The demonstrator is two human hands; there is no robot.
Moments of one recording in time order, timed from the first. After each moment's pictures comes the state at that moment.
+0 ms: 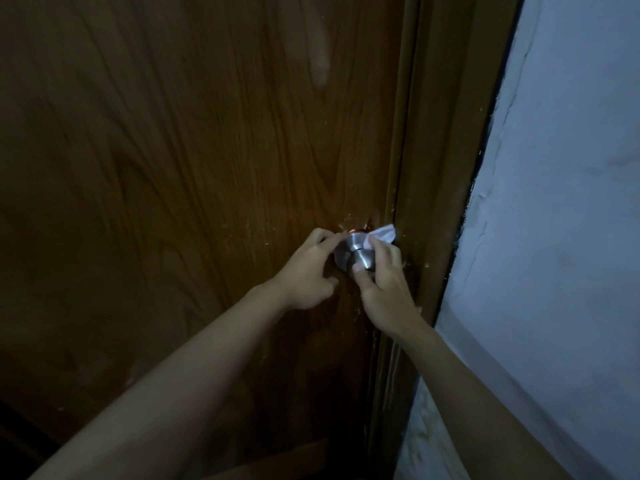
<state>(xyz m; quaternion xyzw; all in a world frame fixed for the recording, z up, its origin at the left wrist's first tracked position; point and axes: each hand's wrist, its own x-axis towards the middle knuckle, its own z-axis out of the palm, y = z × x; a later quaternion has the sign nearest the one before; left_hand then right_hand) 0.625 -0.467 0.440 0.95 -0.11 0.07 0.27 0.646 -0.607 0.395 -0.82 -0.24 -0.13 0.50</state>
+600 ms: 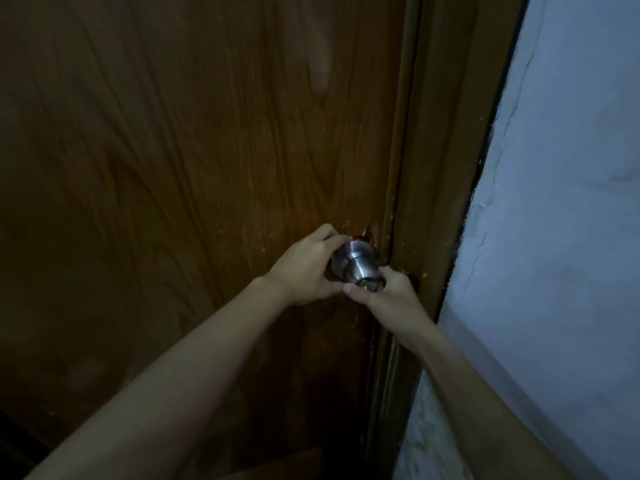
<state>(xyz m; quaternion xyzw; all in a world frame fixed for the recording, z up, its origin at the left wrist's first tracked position) 0.634 -0.466 0.451 0.97 -0.17 0.14 0.14 0.652 -0.623 0.401 -0.75 -0.15 0.10 0.64</state>
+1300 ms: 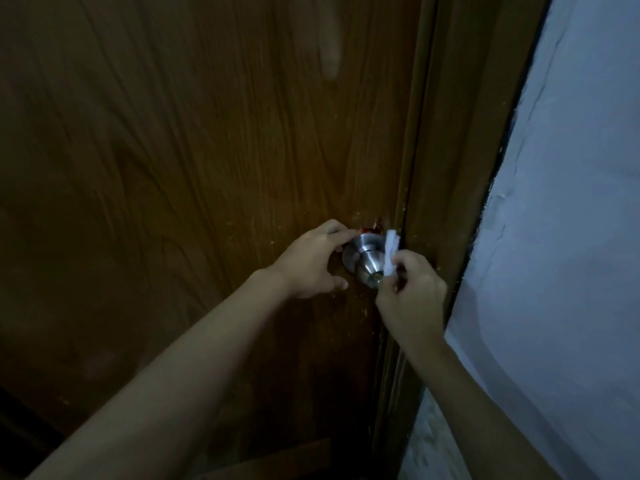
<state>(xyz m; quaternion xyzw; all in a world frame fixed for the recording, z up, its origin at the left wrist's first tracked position) 0.631 -0.459 0.456 0.97 -0.15 0.08 0.19 0.633 -0.614 0.395 -0.82 -0.16 -0.32 0.45</state>
